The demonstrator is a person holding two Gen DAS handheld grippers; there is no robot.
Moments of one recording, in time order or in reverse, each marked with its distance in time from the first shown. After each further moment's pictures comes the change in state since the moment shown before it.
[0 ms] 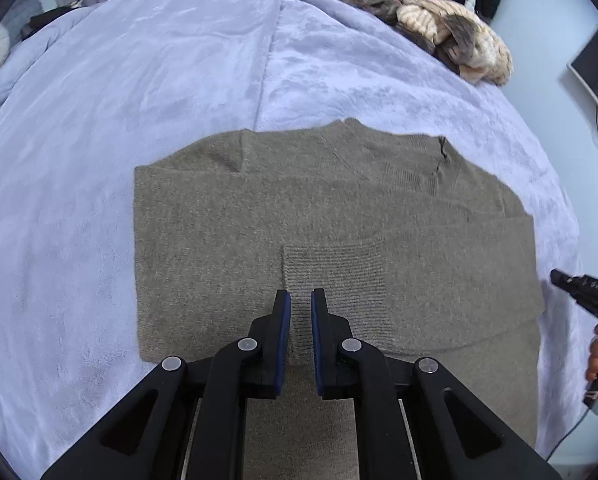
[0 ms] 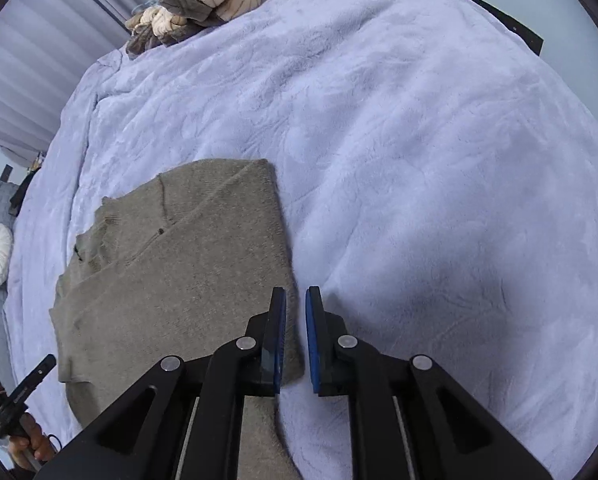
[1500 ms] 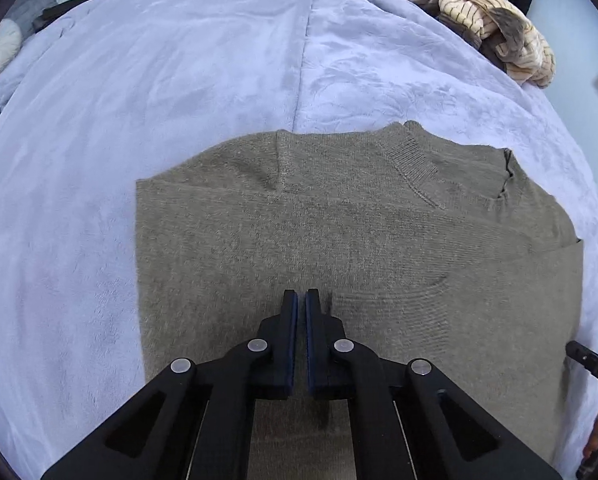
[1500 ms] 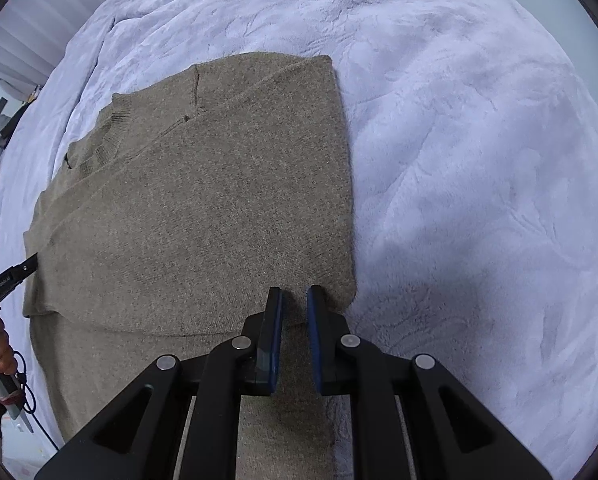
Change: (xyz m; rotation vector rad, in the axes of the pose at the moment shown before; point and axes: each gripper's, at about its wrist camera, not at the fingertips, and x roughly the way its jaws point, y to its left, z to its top) left arm 0.032 0.018 0.031 -0.051 0.014 0.092; right arm 0.030 0.040 -0.043 -0.146 0.131 -0.098
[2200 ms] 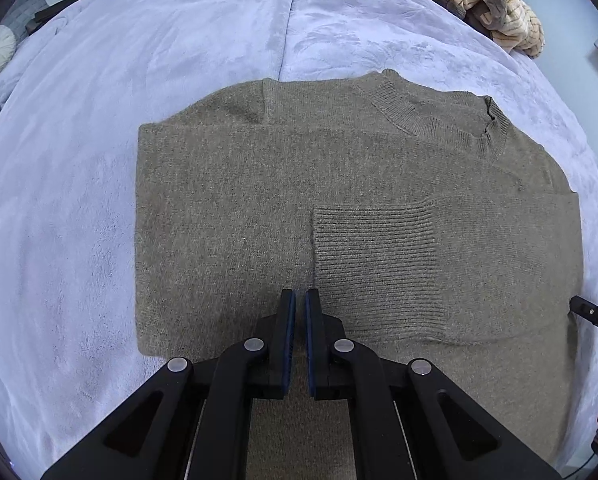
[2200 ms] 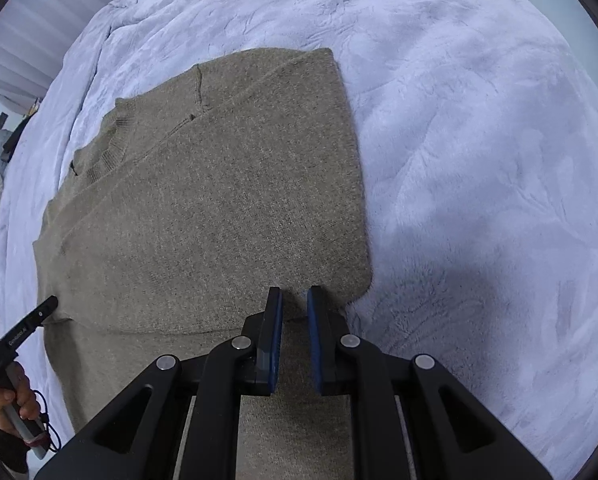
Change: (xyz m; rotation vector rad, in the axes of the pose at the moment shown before) left arm -0.004 -0.011 -0.039 0.044 0.063 0.017; right arm 0.000 0.002 0.000 0.055 0.009 0.036
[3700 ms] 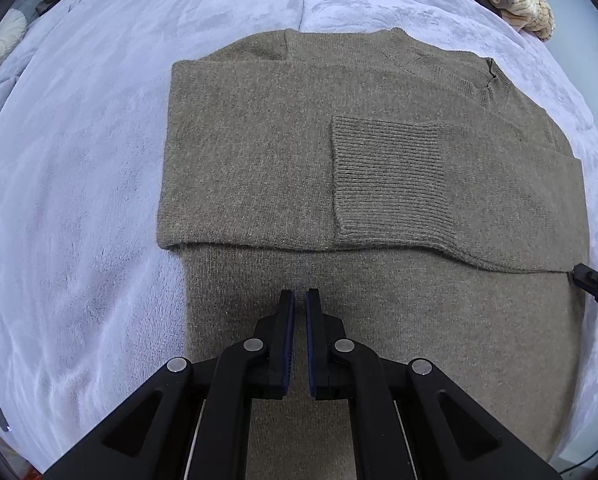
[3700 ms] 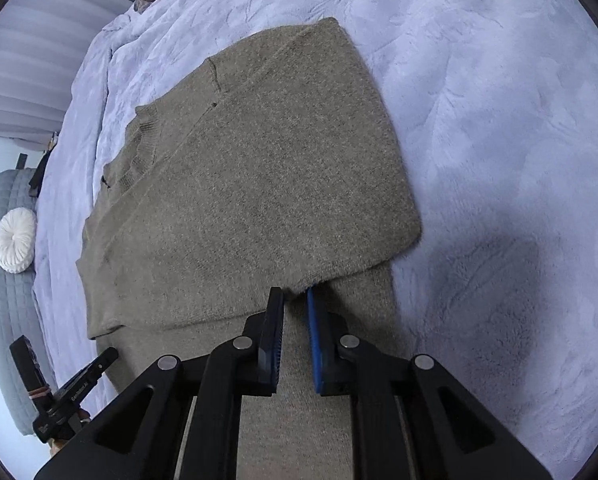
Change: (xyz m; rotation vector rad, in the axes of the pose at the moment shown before) left arm -0.019 0.006 -0.049 -0.032 0.084 0.037; right arm 0.003 0.002 -0.013 0.129 0.057 0.171
